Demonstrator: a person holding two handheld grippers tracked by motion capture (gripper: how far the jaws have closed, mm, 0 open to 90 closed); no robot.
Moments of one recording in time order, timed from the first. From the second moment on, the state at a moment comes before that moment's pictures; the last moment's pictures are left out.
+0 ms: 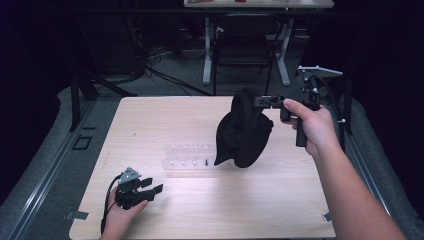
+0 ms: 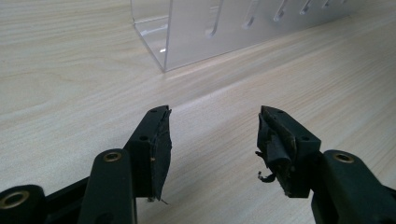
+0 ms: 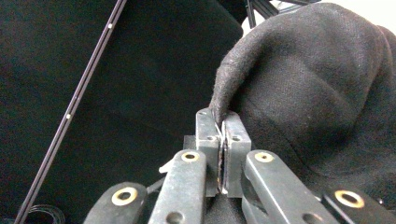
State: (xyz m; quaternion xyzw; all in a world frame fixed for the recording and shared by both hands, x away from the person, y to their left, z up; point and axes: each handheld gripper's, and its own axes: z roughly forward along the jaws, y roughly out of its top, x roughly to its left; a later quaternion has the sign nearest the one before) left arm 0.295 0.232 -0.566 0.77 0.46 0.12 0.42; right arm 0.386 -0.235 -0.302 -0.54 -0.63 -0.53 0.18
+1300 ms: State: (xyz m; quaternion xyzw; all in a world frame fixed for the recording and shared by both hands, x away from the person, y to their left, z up) left arm 0.294 0.221 -0.558 0.77 0.43 0.12 0.44; right arm 0.411 -0.182 -0.333 -0.53 -0.63 -0.53 0.21
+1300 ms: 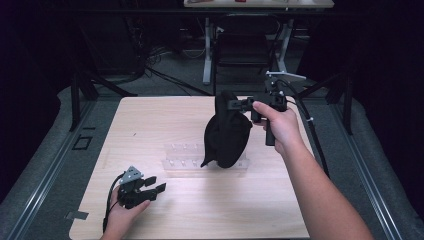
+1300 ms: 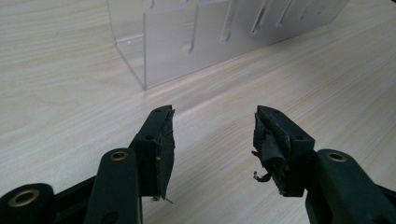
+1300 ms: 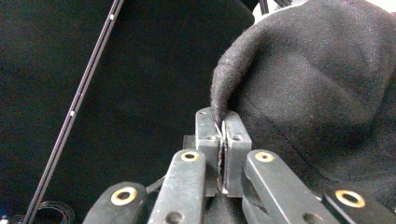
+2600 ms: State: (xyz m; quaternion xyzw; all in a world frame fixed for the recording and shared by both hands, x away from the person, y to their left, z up) left arm 0.312 0.126 -0.478 0.80 0.32 0.14 0.49; right arm 0.414 -0.165 -0.333 -0.52 -0.63 -0.54 0.20
